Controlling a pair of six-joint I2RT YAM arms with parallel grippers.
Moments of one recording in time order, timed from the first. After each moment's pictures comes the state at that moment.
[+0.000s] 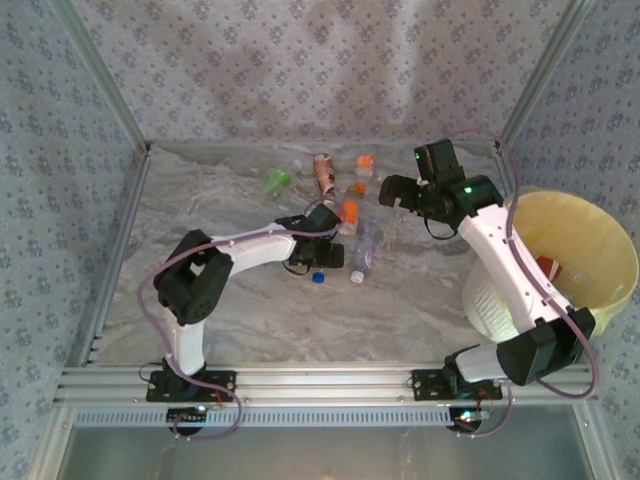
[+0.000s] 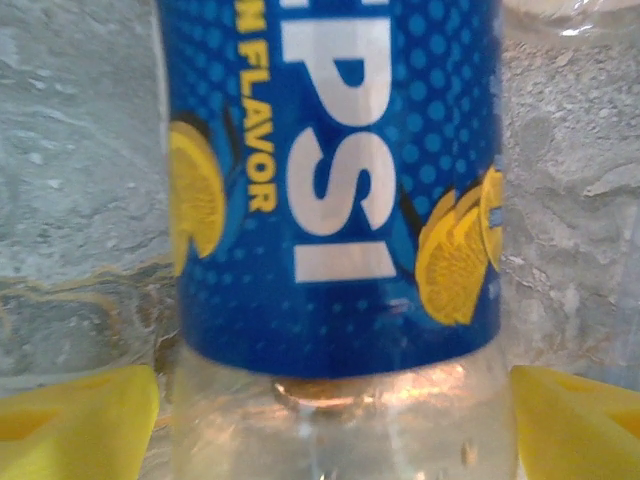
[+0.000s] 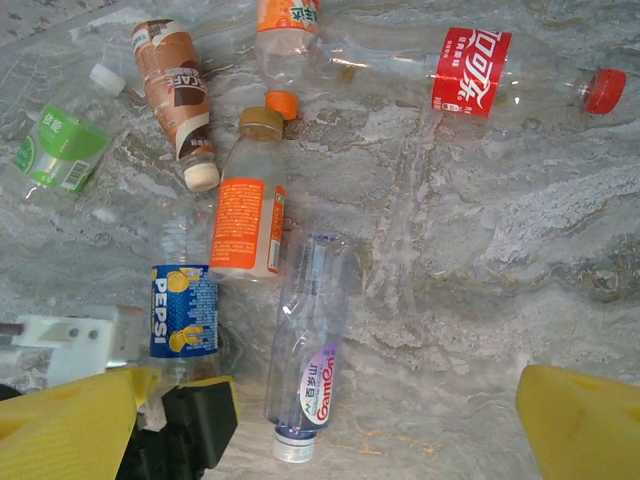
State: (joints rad) left arm -0.81 1.93 1.30 -0.53 -0.07 -0.66; right arm 0.36 1.38 1.48 -0.98 0.07 0.54
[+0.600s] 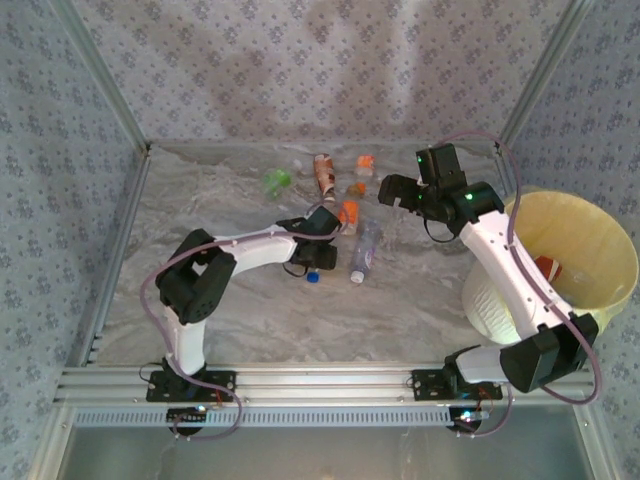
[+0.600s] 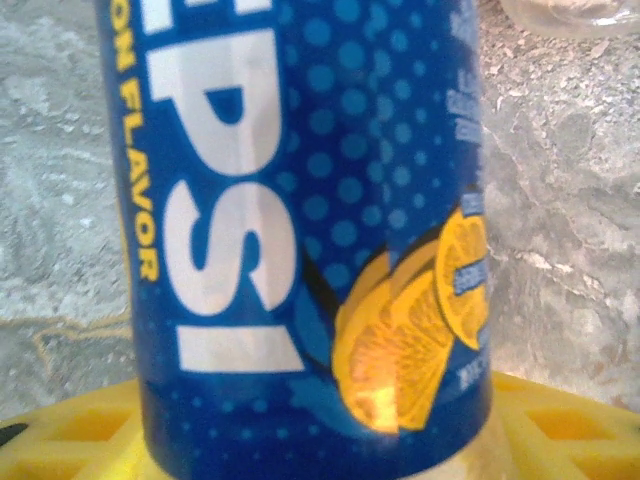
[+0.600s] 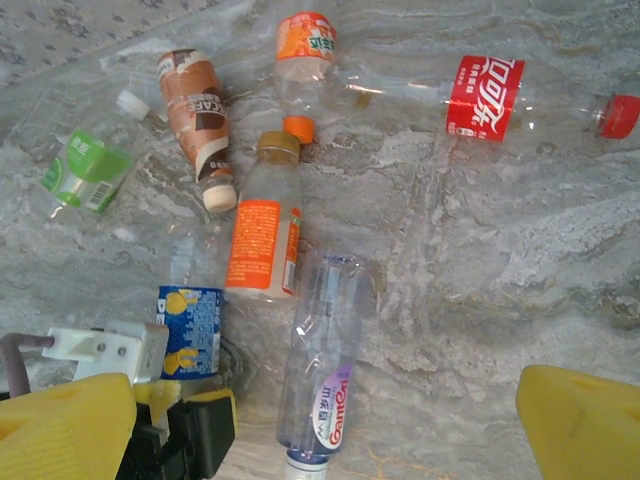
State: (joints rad) left arm -0.81 1.92 1.26 -0.49 -0.12 -0.56; right arm 0.36 1.34 1.42 -0.89 0.07 0.54
